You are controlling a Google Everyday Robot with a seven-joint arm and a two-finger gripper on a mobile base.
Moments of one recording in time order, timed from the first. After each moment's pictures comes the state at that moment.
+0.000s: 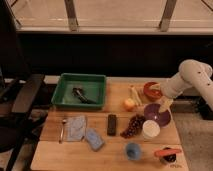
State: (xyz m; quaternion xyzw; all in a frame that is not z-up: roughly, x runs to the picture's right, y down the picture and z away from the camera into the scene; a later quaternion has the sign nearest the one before) arm 0.292 0.065 0.780 -0.25 -0.19 -0.03 0.95
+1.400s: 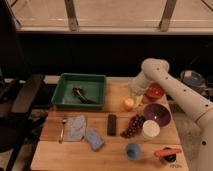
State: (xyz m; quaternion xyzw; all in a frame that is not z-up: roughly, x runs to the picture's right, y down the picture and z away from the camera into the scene) arm 0.140 0.064 0.852 -0.25 -0.25 -0.20 0.91
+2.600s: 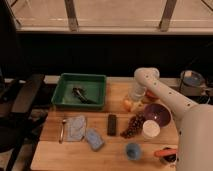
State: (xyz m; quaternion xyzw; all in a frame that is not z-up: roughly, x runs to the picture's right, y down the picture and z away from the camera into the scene) arm 0.163 0.104 0.914 -0.31 -0.20 -0.17 0.91
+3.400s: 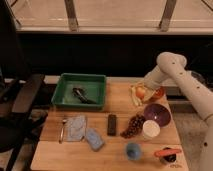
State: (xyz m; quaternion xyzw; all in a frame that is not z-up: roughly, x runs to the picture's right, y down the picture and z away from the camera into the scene) arm 0.245 0.027 0.821 -0.25 -0.21 -0.11 0.94
